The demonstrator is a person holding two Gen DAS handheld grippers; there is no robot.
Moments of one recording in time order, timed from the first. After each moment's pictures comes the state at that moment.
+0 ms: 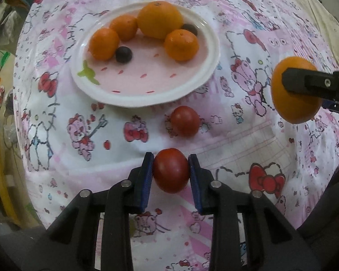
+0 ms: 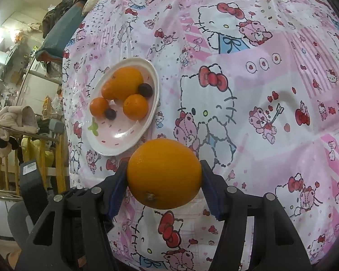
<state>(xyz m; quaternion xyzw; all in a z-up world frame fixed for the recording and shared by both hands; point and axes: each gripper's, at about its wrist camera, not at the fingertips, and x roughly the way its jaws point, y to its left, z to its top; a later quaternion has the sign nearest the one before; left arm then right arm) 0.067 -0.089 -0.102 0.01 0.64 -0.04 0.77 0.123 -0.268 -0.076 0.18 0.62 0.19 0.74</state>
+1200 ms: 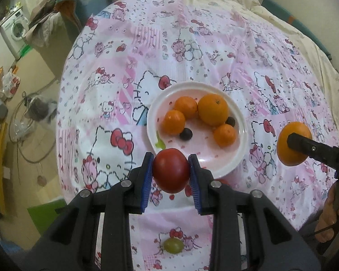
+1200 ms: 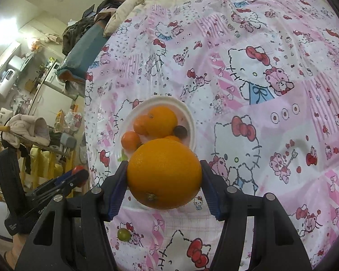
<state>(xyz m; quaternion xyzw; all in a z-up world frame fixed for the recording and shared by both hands) 0.109 0.009 -0.013 -0.06 0.55 0.01 0.84 0.149 -0.242 -0.027 0.19 0.55 0.22 0.78</state>
